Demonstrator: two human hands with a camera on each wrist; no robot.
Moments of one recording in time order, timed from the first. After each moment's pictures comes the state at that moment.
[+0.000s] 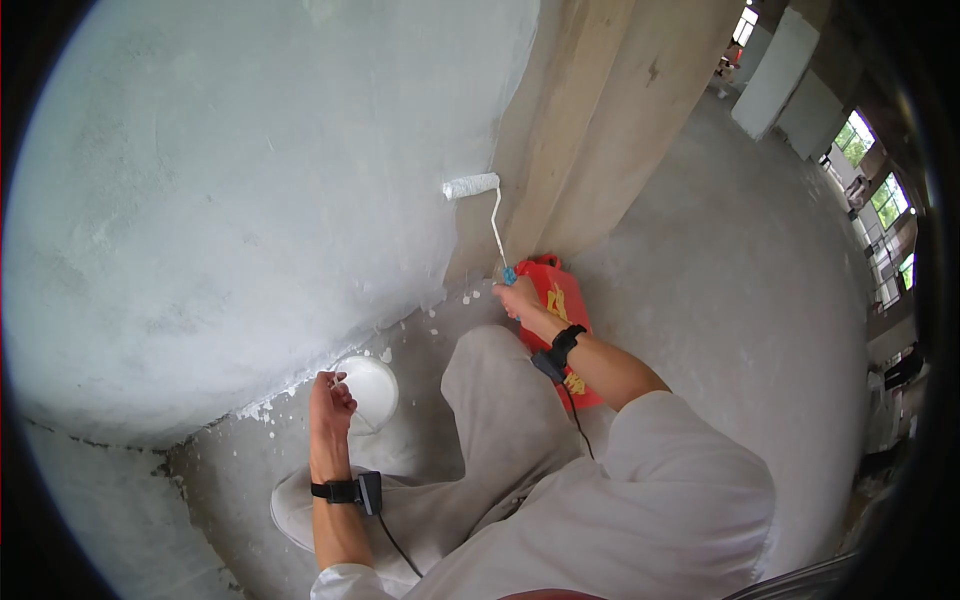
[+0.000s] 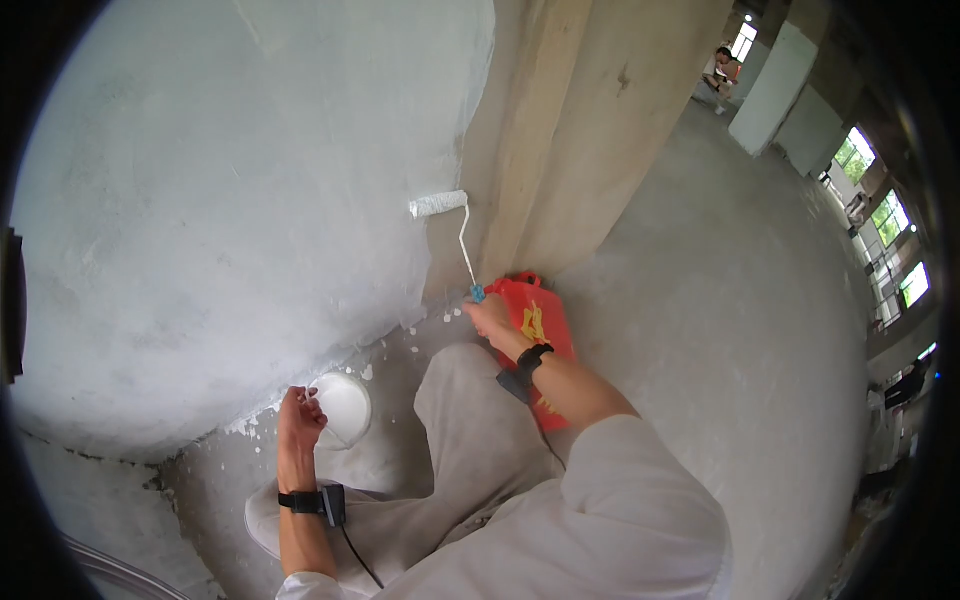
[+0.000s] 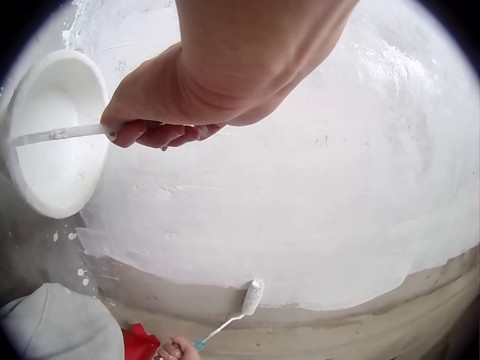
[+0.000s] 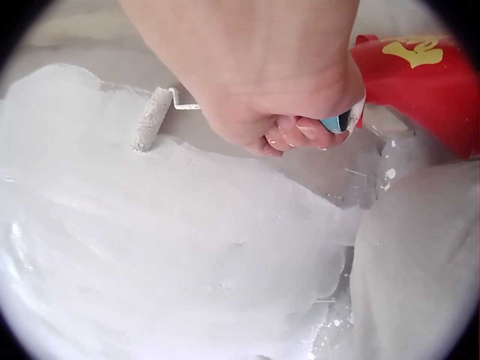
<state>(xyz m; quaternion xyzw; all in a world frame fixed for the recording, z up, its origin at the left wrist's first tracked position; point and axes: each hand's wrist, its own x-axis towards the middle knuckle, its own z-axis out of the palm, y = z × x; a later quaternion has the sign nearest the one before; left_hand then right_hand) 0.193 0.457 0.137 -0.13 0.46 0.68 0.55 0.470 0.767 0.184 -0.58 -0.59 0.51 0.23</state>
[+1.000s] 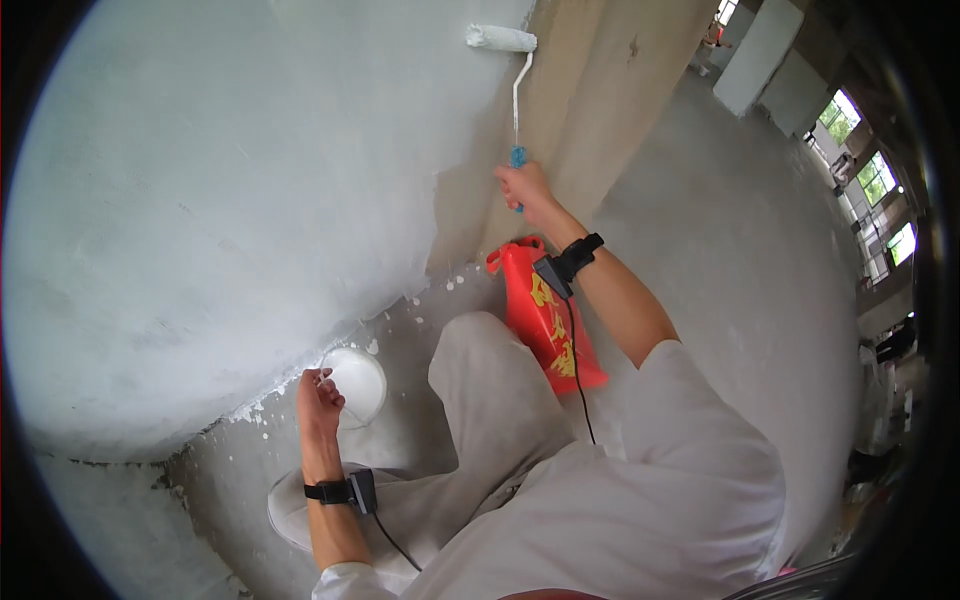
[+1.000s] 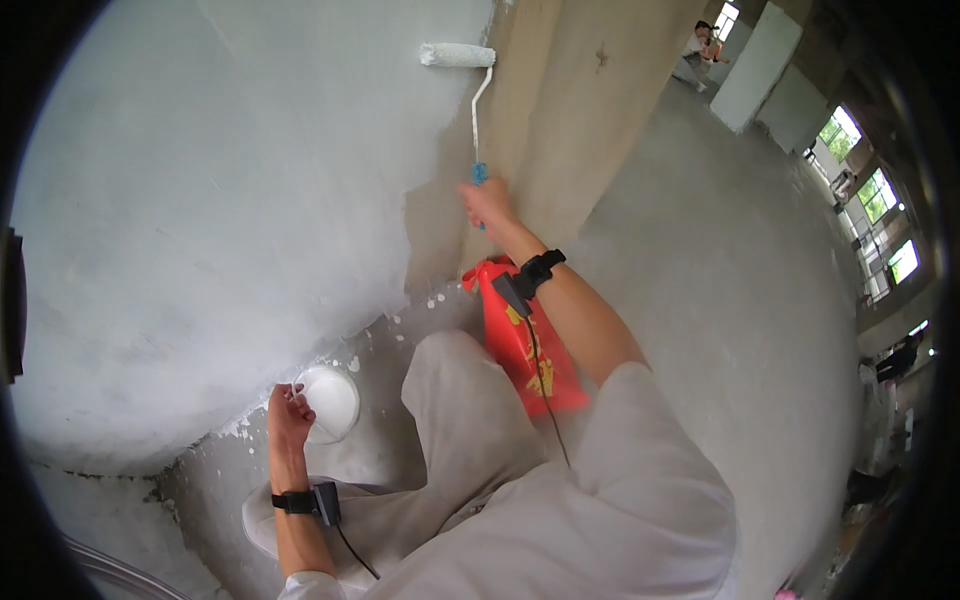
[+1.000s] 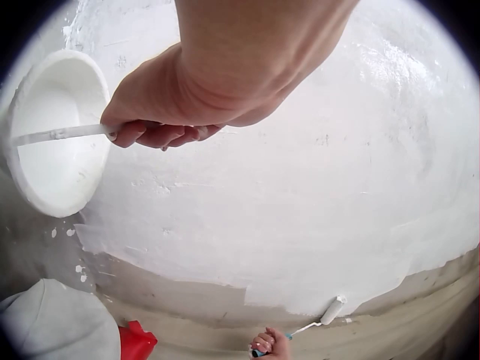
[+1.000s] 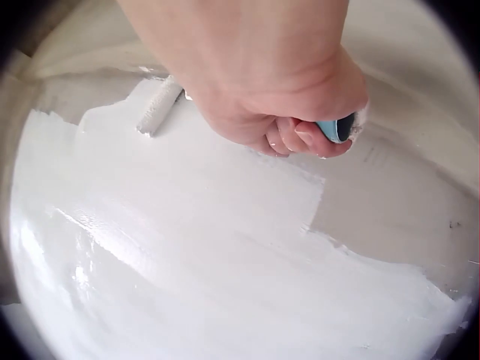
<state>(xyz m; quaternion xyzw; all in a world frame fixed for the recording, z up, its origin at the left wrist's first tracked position) 0.193 0.455 0.129 -0.11 0.48 0.68 0.55 0.432 0.830 0.343 -0.47 -0.60 0.52 0.37</state>
